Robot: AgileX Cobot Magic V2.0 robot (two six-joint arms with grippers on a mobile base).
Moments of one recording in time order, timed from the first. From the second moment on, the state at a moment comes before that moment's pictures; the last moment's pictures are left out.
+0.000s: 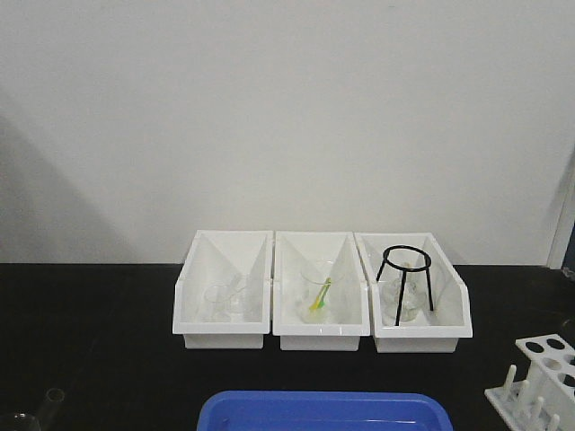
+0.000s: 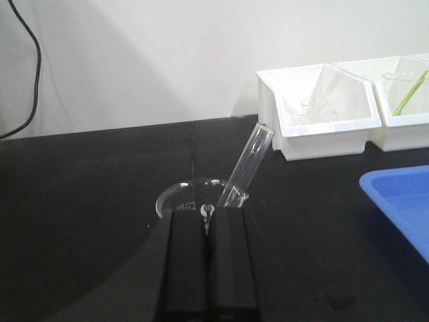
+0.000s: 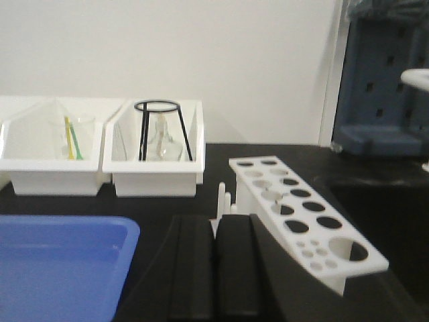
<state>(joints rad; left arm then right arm) -0.06 -0.01 0.03 0.01 0.13 0.00 -0.06 -0.01 0.03 0.00 0.07 -0.03</state>
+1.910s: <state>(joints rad) -0.06 0.82 -0.63 0.29 0.03 -0.02 -0.06 0.72 -0.62 0.01 -0.03 -0.03</state>
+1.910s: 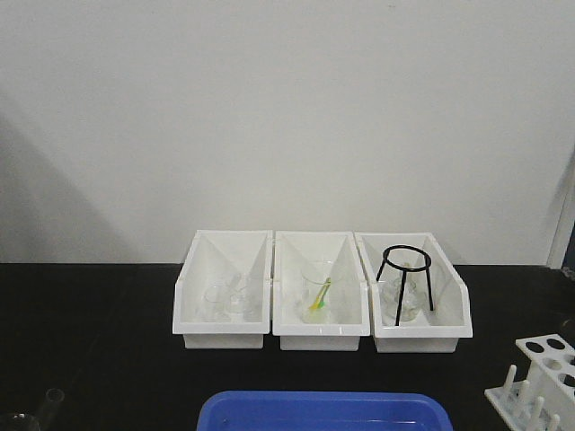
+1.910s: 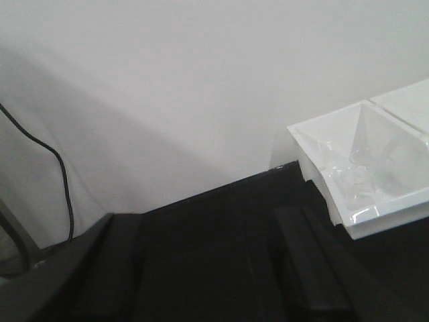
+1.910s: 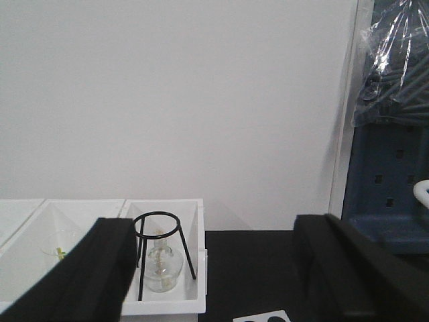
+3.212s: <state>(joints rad) -0.21 1.10 -0.27 -0.07 -0.37 0.43 -0.06 0.72 -0.62 0.01 -0.03 -0.04</state>
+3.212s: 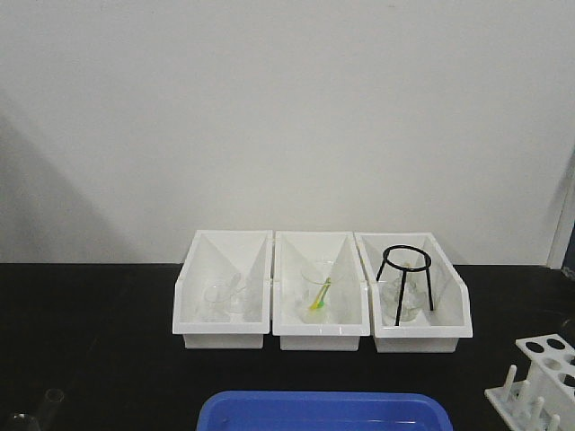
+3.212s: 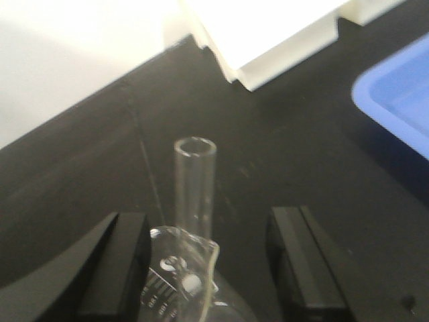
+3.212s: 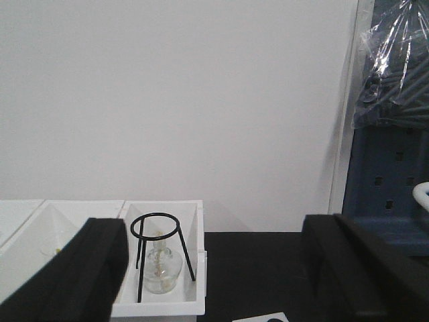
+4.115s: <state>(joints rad) -0.21 1.47 -0.27 -0.09 -0.81 0.50 -0.06 0.72 -0.62 0.01 -0.03 -0.04</state>
